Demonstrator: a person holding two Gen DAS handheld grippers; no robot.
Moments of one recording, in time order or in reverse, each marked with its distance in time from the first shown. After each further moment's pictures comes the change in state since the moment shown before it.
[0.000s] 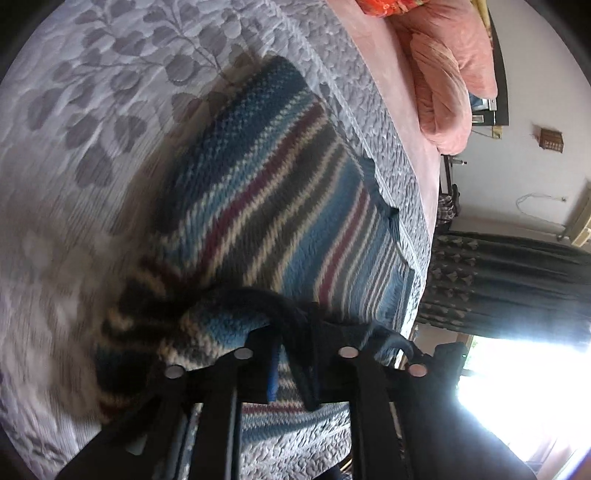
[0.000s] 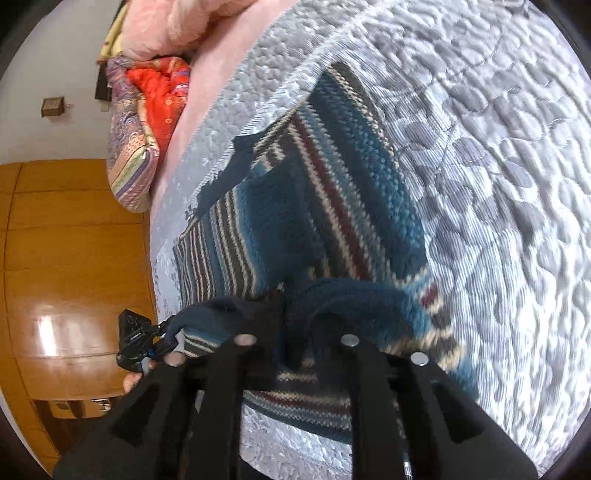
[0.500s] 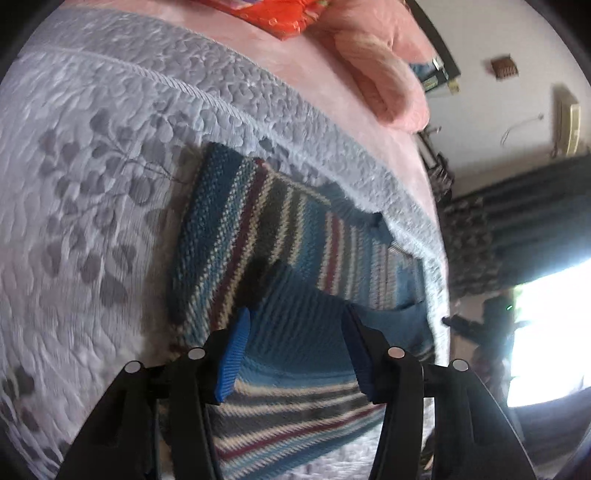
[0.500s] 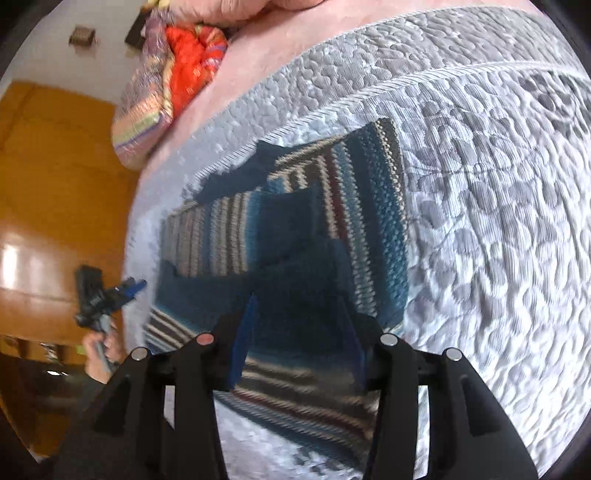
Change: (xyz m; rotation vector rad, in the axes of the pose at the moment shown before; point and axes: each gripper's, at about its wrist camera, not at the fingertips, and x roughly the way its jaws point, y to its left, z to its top) left arm -0.021 -0.041 0.007 0.389 -0.085 0.168; right arm -0.017 0.032 0.015 -0.295 0.008 -0.159
